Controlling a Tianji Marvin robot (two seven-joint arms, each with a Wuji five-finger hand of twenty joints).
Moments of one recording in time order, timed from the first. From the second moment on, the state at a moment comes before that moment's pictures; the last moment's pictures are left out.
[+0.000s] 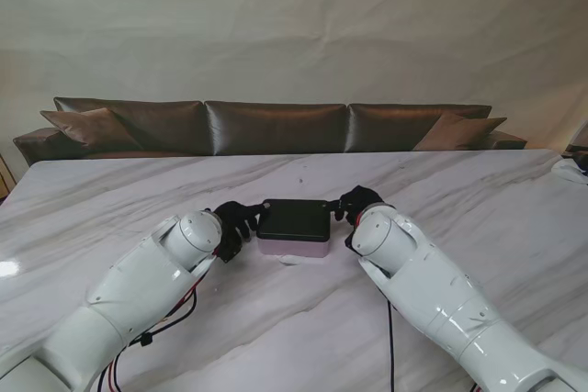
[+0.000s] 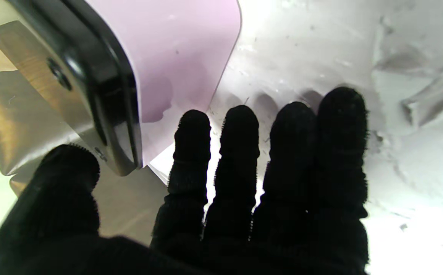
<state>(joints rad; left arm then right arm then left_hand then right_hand) 0.95 -1.30 -0.81 -0.92 0.05 0.37 -0.05 -1.05 -1.27 0.88 -1.13 -0.23 0.53 -0.11 0.42 -0.17 0.14 0.03 0.72 -0.04 0.98 0.84 0.88 0.06 0.91 0.79 0.88 0.19 1.05 0.80 0.80 0.18 1.06 0.51 0.26 -0.64 1.01 -0.04 1.03 -0.18 1.04 0.68 1.28 0.03 1.03 0.97 1.28 0.16 1.11 0.61 0.89 0.27 1.59 0.48</state>
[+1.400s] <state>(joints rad) 0.96 -1.27 -0.79 -0.96 0.05 0.41 -0.10 -0.93 -1.33 0.77 -0.94 -0.12 0.42 -0.10 0.43 -0.17 0.12 0.03 0.70 -0.04 0.99 0.86 0.87 0.06 0.91 0.79 0.87 0.20 1.04 0.80 0.79 0.18 1.05 0.52 0.30 -0.70 1.12 -0.03 1.11 -0.31 1.29 0.80 1.30 0.05 1.13 1.01 1.27 0.16 1.11 0.63 0.89 0.26 1.59 0.49</state>
